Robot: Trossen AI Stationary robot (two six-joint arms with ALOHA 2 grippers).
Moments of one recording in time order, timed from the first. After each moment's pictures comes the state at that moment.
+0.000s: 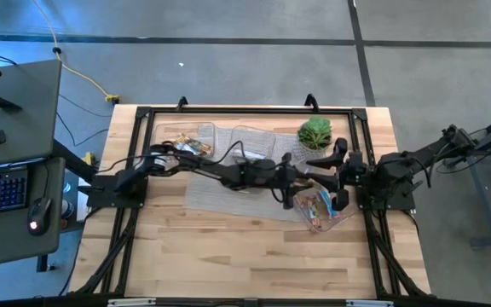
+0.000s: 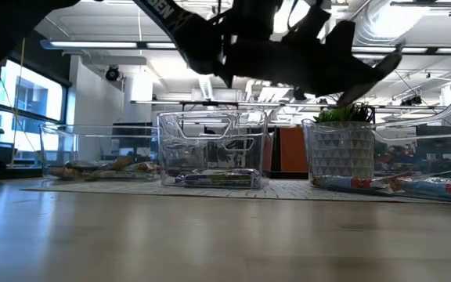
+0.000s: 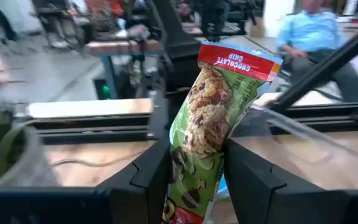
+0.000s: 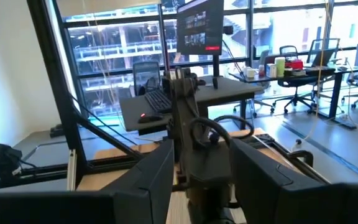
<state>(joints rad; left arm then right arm) -0.02 2.22 1.53 0.64 -0.01 0.06 0.43 0.77 0.73 0.12 0.55 0.08</state>
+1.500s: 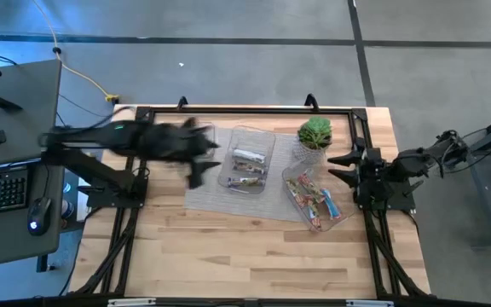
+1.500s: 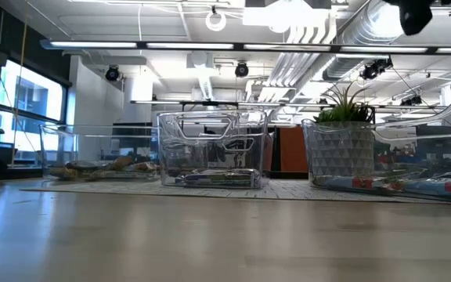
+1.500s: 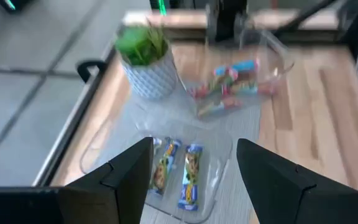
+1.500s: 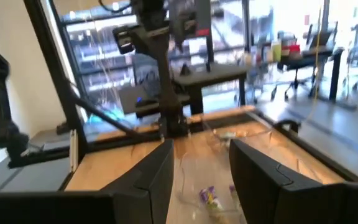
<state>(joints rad) -0.10 1.23 1.50 -0.87 -0.30 -0.08 0.46 0.34 0.51 -0.15 0.58 0.17</state>
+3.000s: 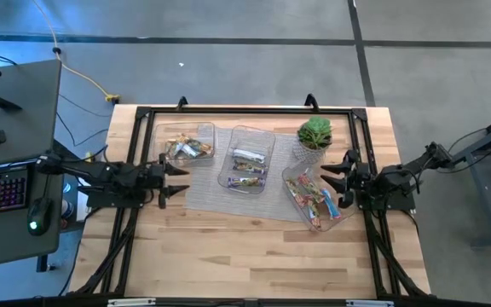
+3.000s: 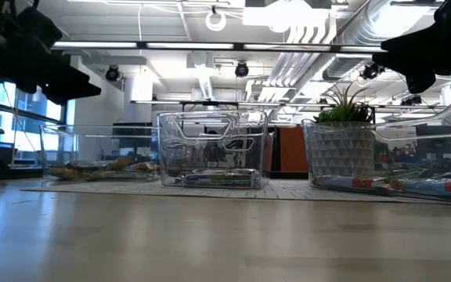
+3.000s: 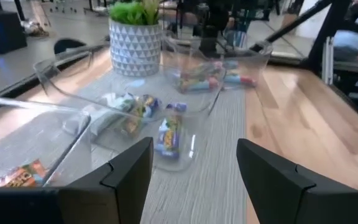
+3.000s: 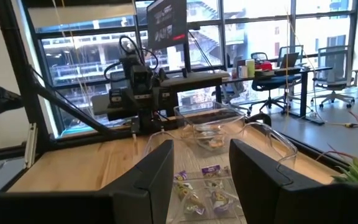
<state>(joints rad) -0.25 0.13 0.08 -0.15 -0.37 -0.16 0.46 0.01 0.01 0.16 0.68 0.04</state>
